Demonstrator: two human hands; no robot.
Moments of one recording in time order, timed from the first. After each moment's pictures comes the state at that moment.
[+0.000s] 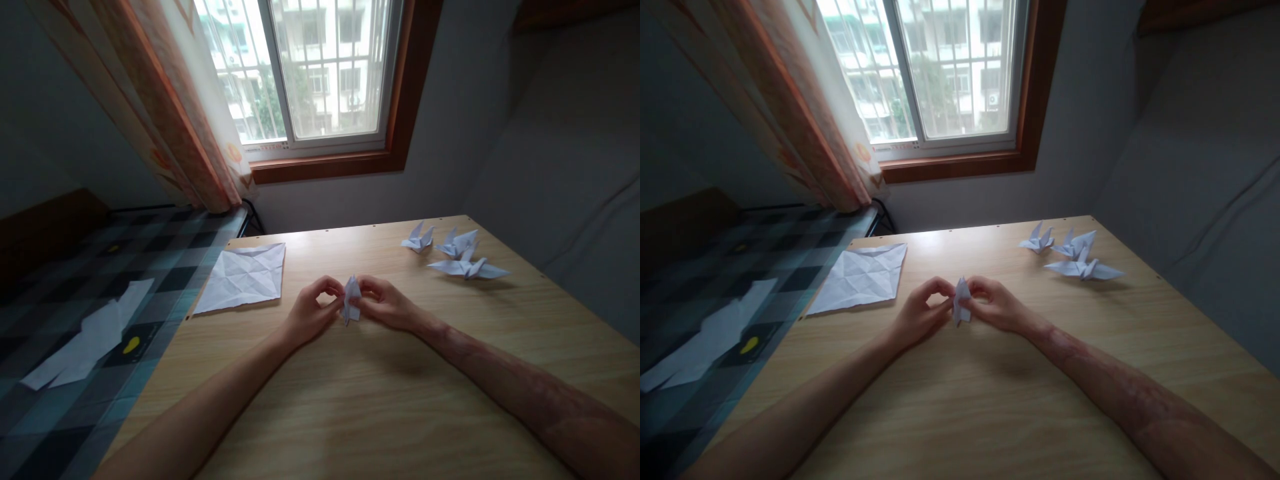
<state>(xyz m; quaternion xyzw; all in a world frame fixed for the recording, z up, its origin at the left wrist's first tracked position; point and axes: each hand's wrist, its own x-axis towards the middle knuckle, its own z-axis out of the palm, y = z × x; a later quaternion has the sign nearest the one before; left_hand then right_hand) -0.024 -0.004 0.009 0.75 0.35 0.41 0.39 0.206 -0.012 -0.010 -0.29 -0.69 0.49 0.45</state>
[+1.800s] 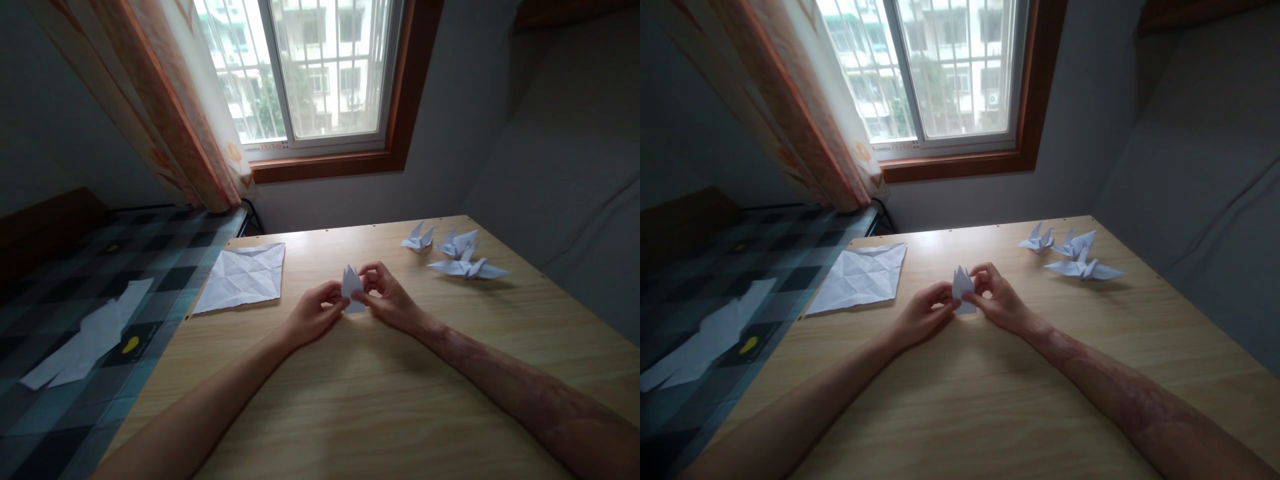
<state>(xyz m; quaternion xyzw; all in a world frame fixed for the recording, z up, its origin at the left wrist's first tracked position) -0.024 -0.004 0.001 0.72 0.32 0.34 0.51 0.205 -0.004 -0.026 -0.33 -0.65 0.44 0.53</state>
